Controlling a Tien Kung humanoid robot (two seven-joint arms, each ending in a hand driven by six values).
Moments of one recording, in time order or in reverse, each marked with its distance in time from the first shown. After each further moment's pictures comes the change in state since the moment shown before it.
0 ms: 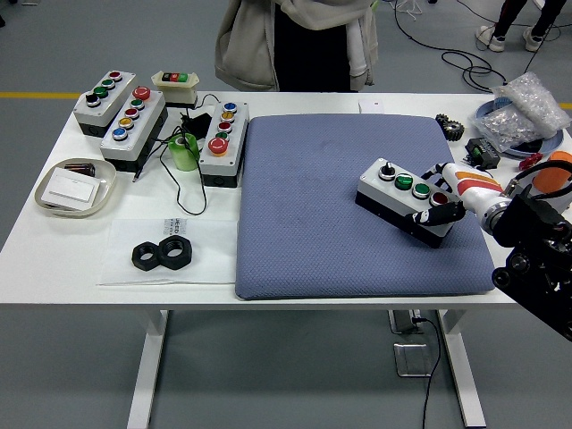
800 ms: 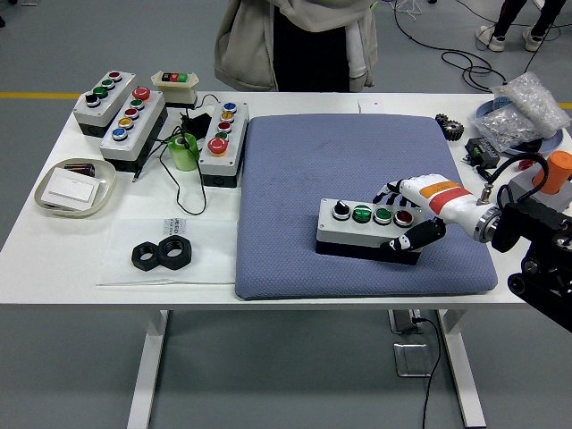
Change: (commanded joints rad) left arm -0.003 -0.001 0.000 0.000 -0.001 0.001 0.000; right arm 0.058 -0.032 -0.099 -0.072 -0.103 0.071 0.395
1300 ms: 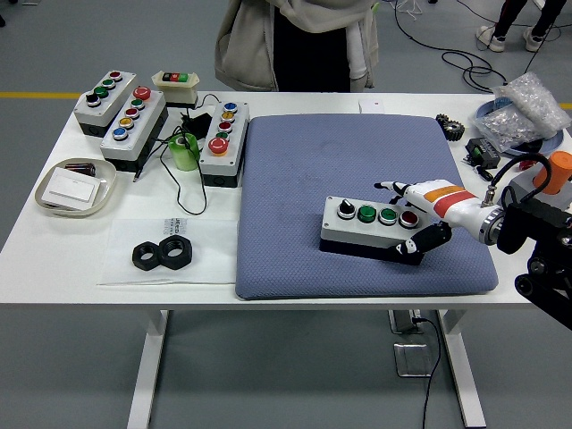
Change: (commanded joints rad) left arm 0.006 -0.001 -0.010 0.000 0.013 -0.002 0.005; right arm -0.036 -0.028 0.073 0.064 -0.021 0.053 -0.025
